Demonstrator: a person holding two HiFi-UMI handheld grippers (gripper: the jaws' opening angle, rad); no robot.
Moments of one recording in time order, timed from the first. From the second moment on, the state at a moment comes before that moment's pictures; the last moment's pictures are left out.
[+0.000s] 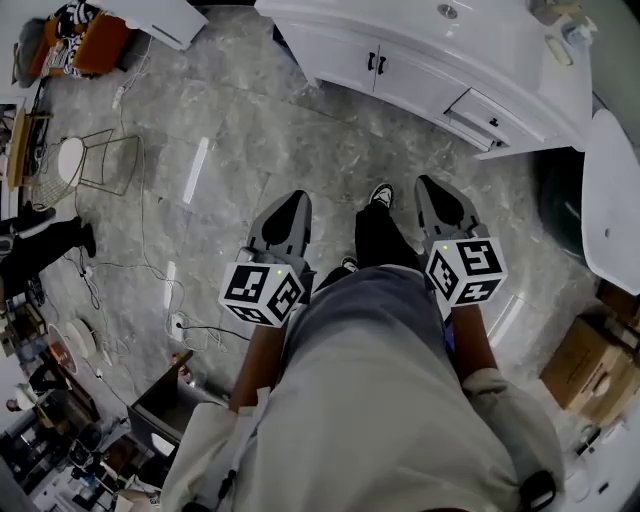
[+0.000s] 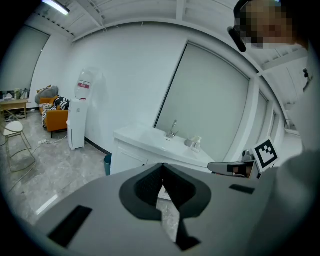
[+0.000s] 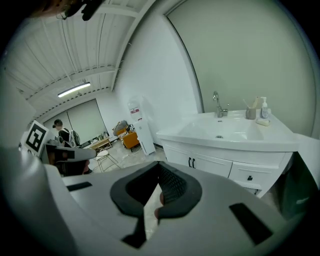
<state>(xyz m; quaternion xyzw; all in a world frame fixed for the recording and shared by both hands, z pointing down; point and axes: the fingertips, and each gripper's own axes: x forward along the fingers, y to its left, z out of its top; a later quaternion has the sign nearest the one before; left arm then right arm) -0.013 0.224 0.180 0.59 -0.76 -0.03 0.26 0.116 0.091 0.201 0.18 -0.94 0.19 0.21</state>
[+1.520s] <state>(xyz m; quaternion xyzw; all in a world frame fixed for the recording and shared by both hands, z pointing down) -0.113 0.018 0.220 0.67 -0.66 0.04 0.32 -0.018 -0.051 0.268 0.24 -0.91 0.26 0.23</state>
